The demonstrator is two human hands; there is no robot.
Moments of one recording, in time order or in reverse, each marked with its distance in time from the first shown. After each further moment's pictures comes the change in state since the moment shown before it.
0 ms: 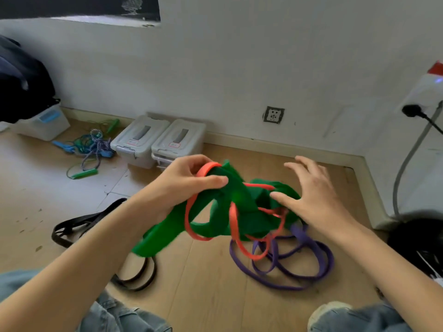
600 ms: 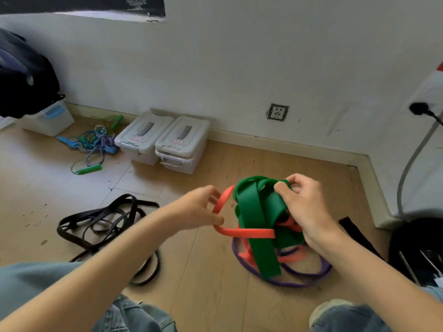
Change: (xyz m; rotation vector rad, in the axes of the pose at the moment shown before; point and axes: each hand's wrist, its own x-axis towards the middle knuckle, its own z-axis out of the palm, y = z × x) left_hand 0.006 -0.053 0.016 0.536 -0.155 -0.227; right_hand -0.008 -0.017 0.035 0.819 0.138 0.325
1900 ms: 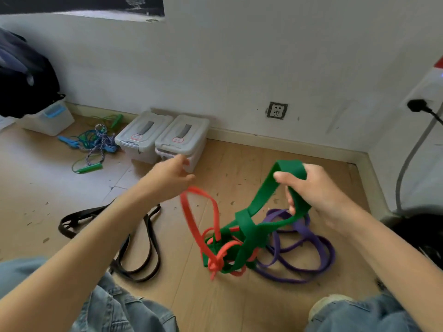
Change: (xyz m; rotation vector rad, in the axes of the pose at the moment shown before) left_hand -0.005 0.006 -0.054 0.382 0.289 -0.133; right_hand 0.009 -0.025 -0.030 -0.032 -0.349 0.064
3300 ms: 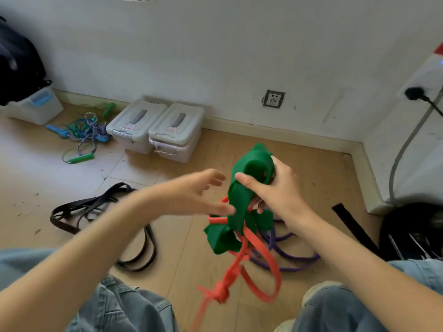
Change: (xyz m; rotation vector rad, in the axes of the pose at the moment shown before) left_hand -0.039 0.024 0.018 -0.253 -0.377 0.282; right_hand -0.002 0.020 0.052 -0.107 0.182 -0.170
